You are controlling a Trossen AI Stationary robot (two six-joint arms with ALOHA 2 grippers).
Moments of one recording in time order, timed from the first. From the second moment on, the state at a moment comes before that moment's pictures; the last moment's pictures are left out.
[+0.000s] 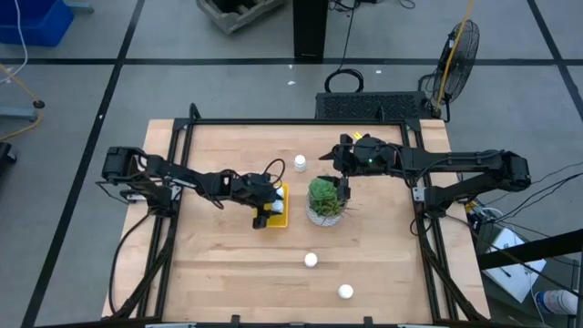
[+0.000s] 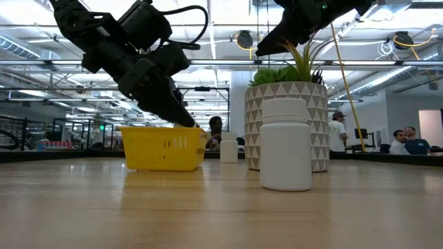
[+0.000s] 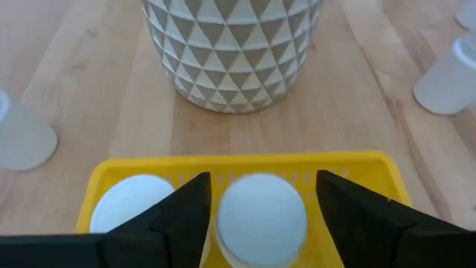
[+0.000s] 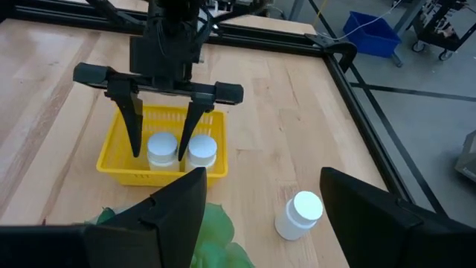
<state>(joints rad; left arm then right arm) 0.03 1.57 0.66 0.26 0.10 0.05 -0.15 1.21 0.90 -0.17 0.02 -0.18</state>
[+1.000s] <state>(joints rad) 0.11 1.01 0.60 -0.03 0.05 0.10 -0.36 1.21 0.85 -0.10 -0.10 -0.22</state>
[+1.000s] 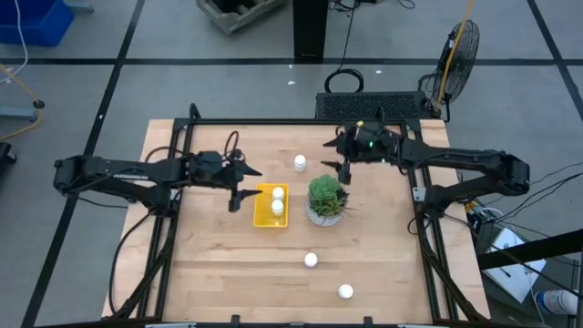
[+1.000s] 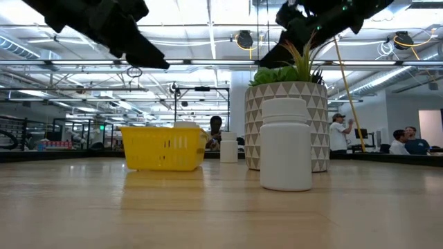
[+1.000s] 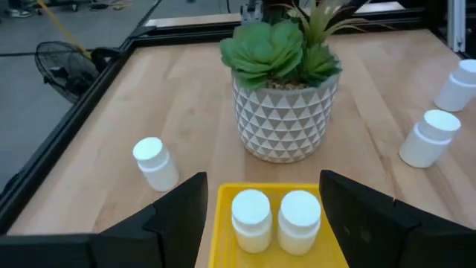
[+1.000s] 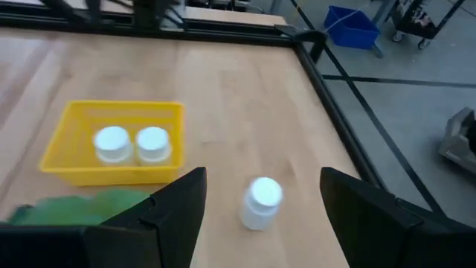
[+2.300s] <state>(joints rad) 0.10 0.93 0.50 0.03 0.10 0.07 -0.66 1.75 0.78 0.35 -0.60 -0.31</state>
